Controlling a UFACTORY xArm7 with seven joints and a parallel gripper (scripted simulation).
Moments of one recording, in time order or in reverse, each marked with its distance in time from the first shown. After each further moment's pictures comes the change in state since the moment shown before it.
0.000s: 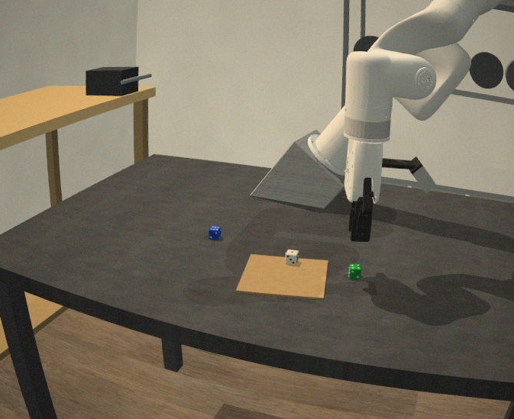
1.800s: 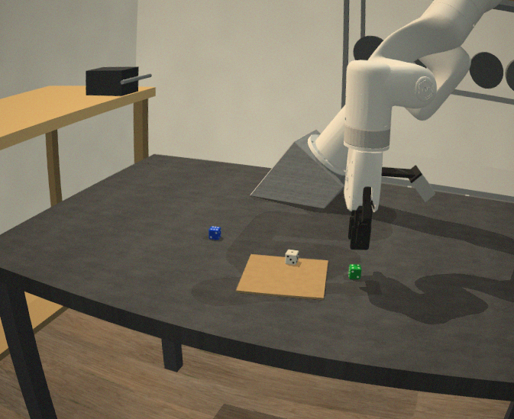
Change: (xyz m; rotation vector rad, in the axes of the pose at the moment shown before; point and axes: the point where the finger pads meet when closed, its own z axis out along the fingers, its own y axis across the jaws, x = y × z) arm 0.000 0.000 0.015 0.001 0.000 0.000
